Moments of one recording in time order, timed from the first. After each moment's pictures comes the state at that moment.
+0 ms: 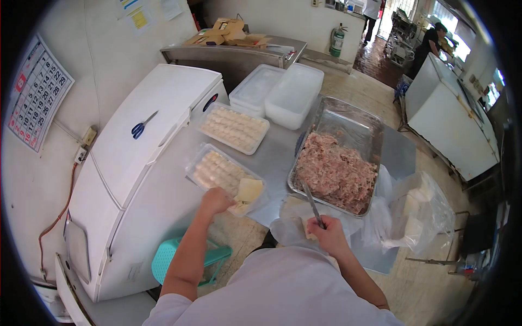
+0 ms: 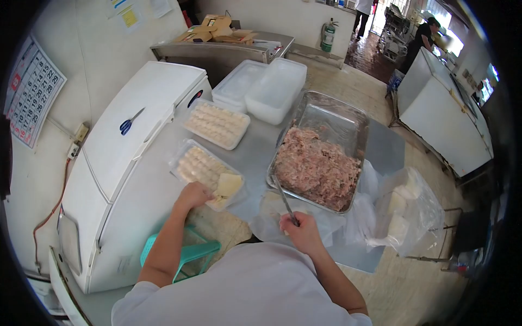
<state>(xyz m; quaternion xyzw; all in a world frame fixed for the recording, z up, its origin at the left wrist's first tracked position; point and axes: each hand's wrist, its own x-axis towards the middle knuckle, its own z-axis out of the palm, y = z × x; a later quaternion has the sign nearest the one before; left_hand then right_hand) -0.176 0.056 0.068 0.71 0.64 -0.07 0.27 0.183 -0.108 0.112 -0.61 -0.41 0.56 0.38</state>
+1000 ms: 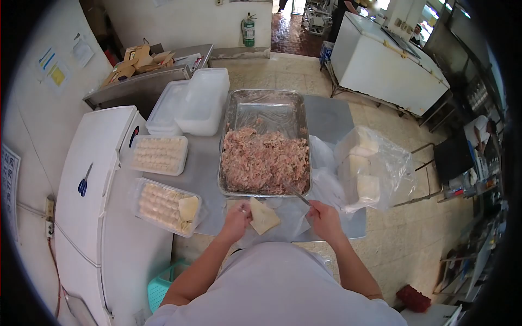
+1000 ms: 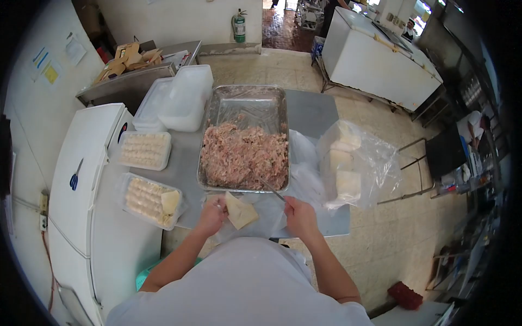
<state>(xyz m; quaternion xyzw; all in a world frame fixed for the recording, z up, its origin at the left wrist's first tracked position) 0.045 -0.022 -0.022 0.36 0.32 0.27 0.83 0.296 -0.186 0.093 -0.80 -0.45 0.22 0.33</state>
